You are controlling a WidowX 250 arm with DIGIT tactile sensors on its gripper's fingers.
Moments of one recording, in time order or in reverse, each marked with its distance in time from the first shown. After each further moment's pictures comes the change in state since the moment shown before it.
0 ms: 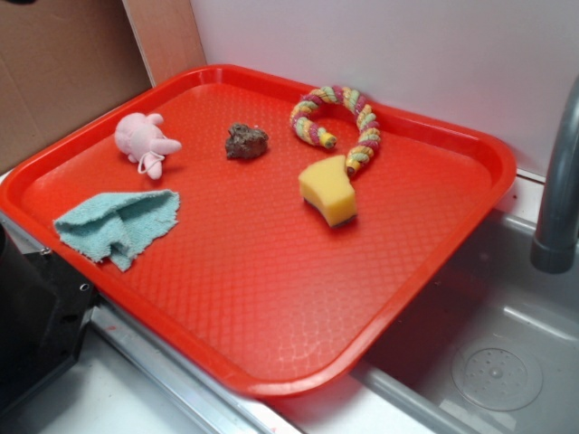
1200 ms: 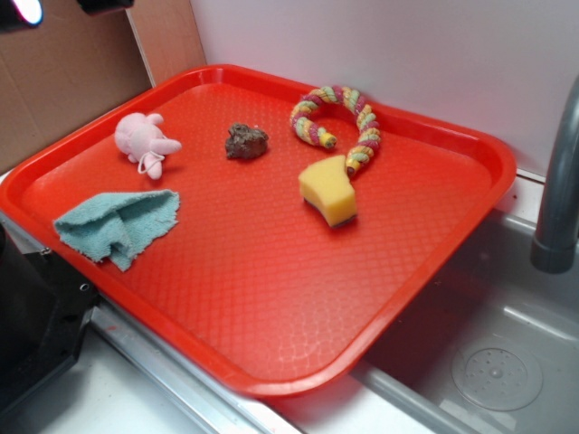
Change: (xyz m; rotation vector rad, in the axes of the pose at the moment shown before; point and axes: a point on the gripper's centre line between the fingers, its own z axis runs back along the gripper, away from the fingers) arm 0.049 0.064 -0.054 -0.005 -0.149 0.704
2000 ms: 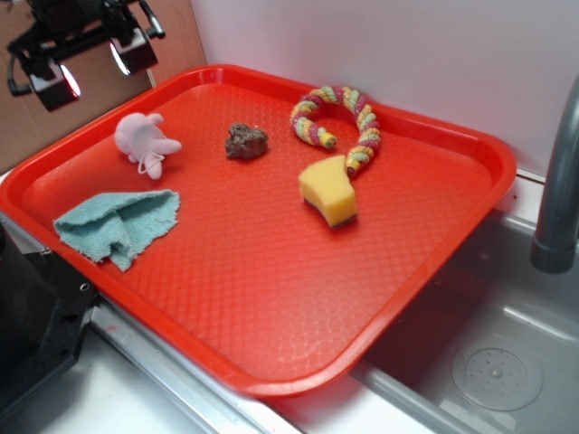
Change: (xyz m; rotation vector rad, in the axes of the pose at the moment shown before) arm 0.054 0.037 -0.097 0.129 -0.209 0.501
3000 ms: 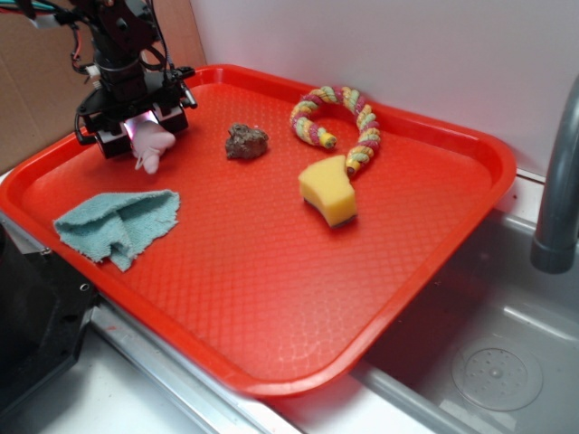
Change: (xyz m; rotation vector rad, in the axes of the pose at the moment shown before) arm -0.006 -0.013 -0.073 0.071 0.012 0.003
